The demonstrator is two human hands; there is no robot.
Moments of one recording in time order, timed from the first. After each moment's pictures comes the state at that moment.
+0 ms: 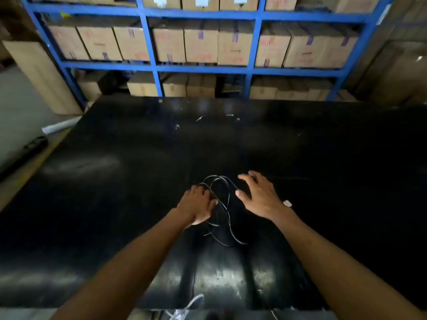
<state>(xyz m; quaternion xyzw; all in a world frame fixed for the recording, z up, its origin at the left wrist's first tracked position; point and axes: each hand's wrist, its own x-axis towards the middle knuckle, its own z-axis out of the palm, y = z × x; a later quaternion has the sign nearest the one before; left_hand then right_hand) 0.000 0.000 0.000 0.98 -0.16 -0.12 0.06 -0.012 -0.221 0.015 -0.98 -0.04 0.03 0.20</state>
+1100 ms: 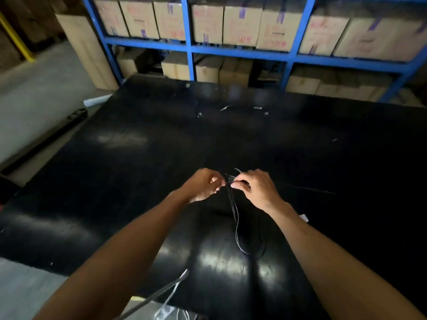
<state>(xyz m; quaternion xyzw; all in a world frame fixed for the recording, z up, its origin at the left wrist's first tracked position) 0.051 -0.003 0.024 0.91 -0.07 -0.16 0.37 0.055 -0.212 0.014 -0.93 -0.24 -0.08 0.27</state>
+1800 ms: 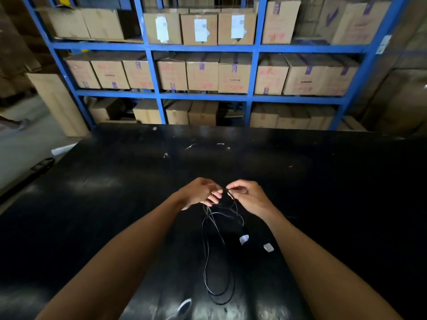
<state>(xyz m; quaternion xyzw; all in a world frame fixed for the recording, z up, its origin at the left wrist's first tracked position) 0.125 -0.110 0.071 0.82 -0.07 -0.24 0.52 0.102 -0.312 0.052 -0.85 -0.02 0.06 0.53</state>
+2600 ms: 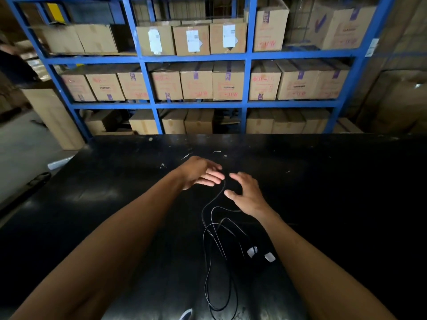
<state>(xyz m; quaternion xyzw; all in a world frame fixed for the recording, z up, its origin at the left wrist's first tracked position) 0.172 -0.125 0.147 0.76 -0.02 -0.25 0.60 0.131 -0.312 0.057 -0.92 -0.02 -0.01 0.39</state>
